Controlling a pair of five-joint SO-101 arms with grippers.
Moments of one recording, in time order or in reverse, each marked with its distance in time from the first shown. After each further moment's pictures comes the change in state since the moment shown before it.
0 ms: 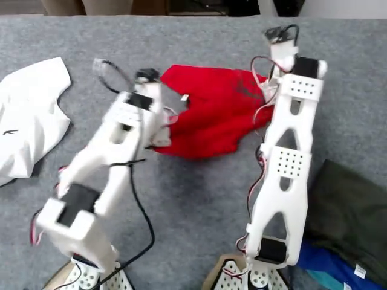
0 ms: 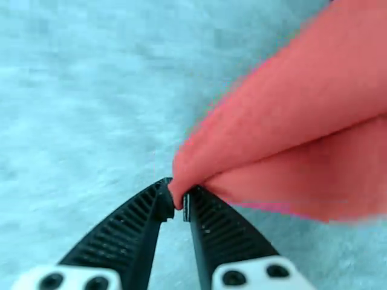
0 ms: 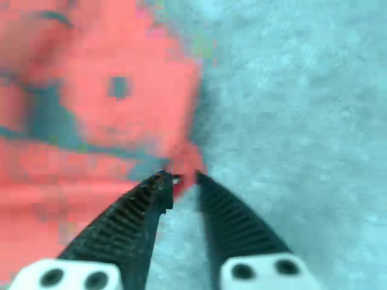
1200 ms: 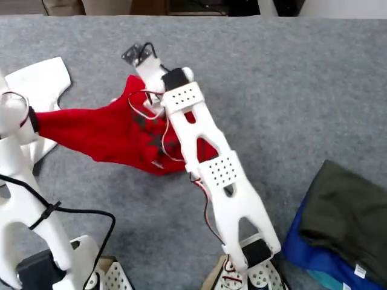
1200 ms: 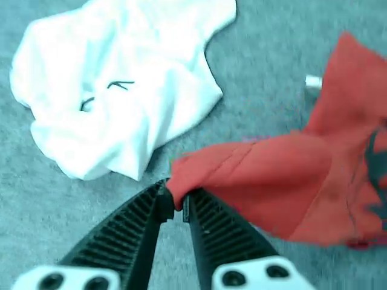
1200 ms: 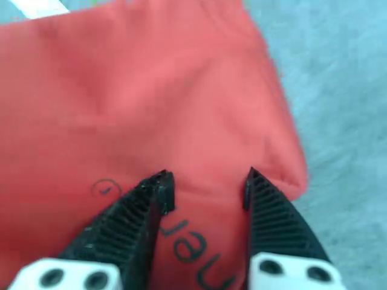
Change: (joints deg) left arm -42.5 -31.5 -16.9 24.4 -26.9; right arm -38.6 0.2 16.7 -16.2 -6.4
